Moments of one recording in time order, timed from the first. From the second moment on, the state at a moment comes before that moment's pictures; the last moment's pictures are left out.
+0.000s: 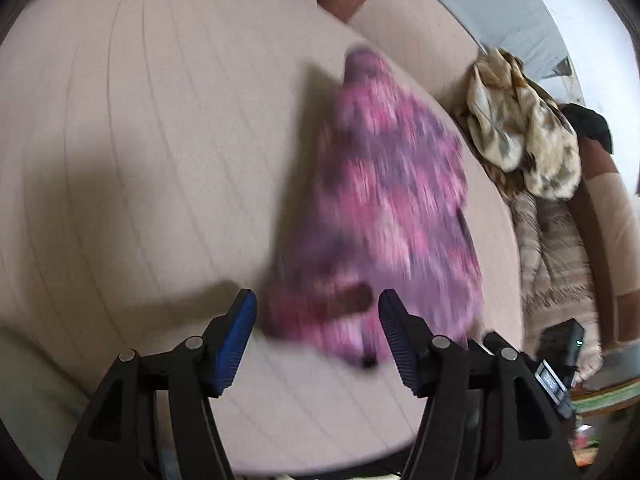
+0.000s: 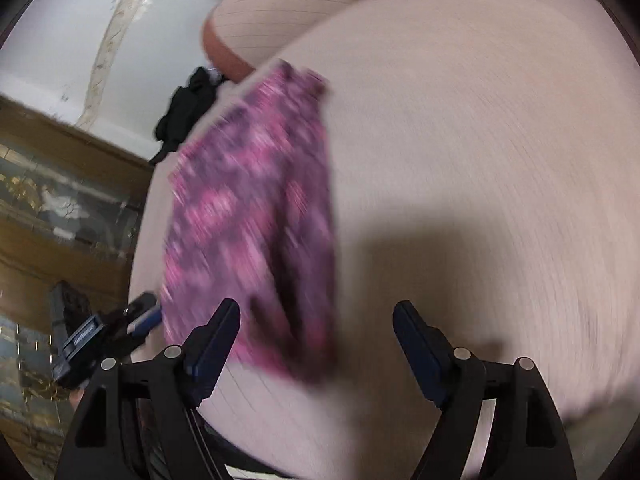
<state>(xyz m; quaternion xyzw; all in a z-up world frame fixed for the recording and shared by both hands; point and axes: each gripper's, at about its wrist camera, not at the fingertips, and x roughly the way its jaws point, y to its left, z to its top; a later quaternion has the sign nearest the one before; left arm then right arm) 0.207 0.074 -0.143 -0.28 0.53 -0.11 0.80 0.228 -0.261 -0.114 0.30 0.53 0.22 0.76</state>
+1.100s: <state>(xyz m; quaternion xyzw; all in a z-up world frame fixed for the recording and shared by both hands) 0.217 0.077 -0.126 -0.22 0.51 -0.10 0.83 0.229 -0.229 -0.098 0.25 0.54 0.22 0.77</state>
